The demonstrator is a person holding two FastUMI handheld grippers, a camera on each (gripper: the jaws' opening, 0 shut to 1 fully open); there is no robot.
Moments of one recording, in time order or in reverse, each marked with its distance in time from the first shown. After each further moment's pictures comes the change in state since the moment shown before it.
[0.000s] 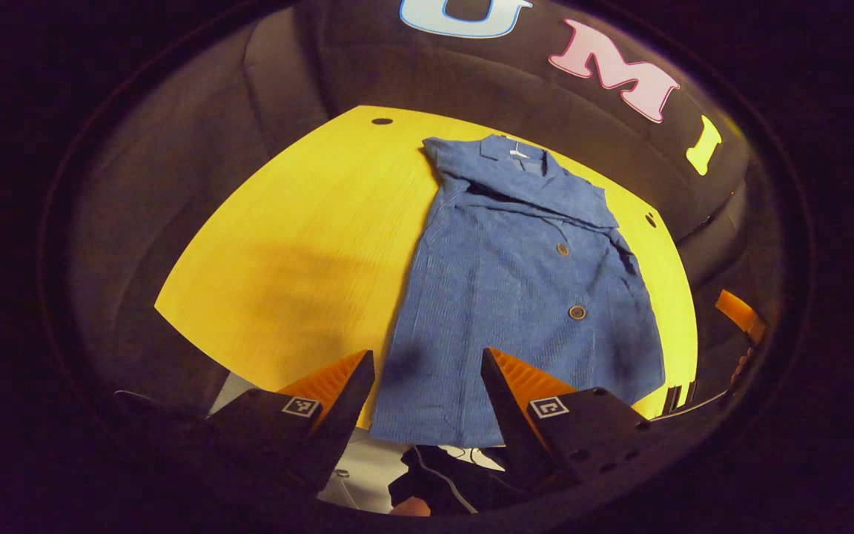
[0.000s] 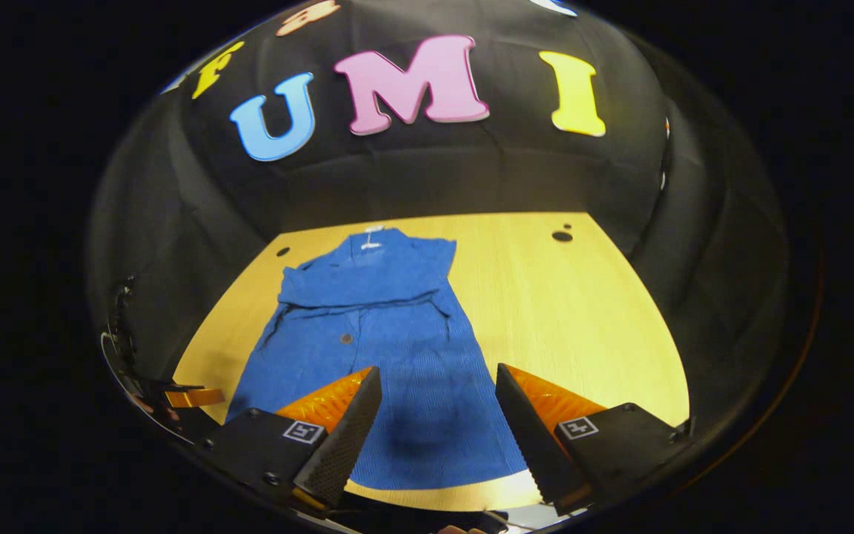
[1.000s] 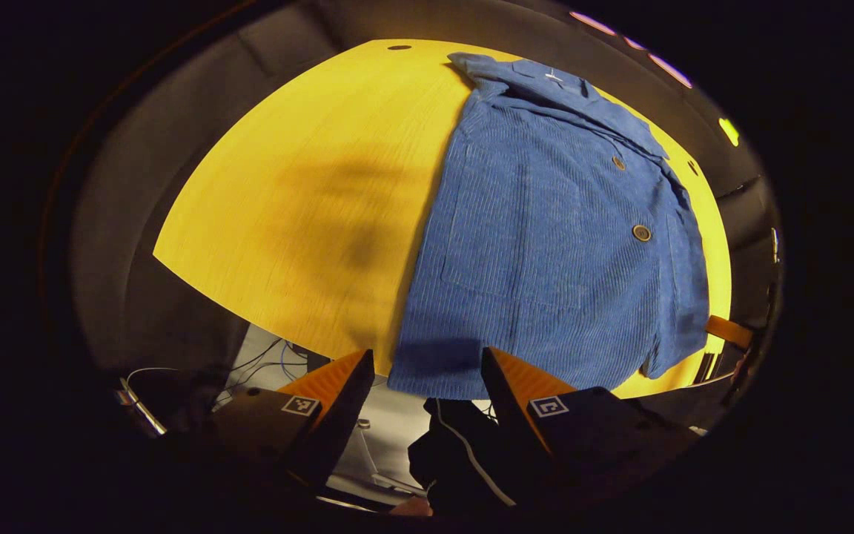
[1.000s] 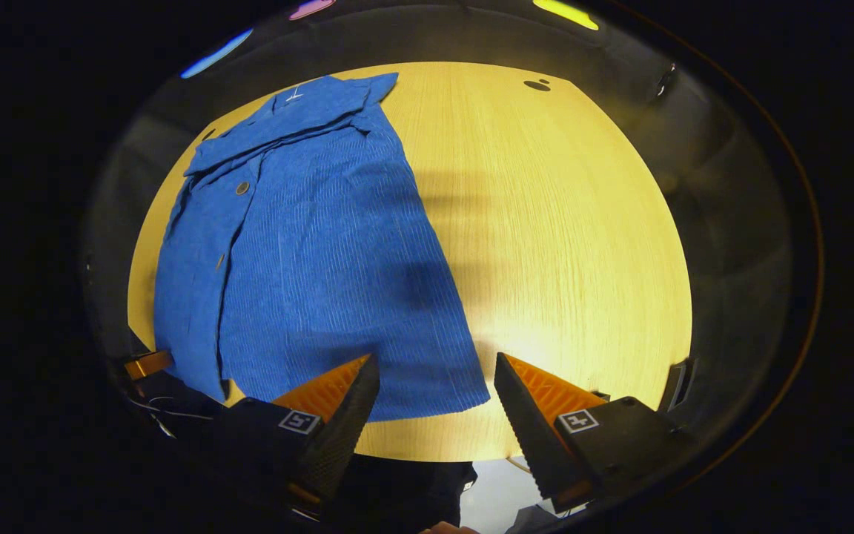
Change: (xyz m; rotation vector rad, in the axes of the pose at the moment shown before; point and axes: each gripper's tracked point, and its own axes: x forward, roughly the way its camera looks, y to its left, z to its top) left arm 0.032 0.018 -0.060 0.005 0.273 0.094; right arm 0.033 -0.068 -0.129 -0.030 0.524 -0.148
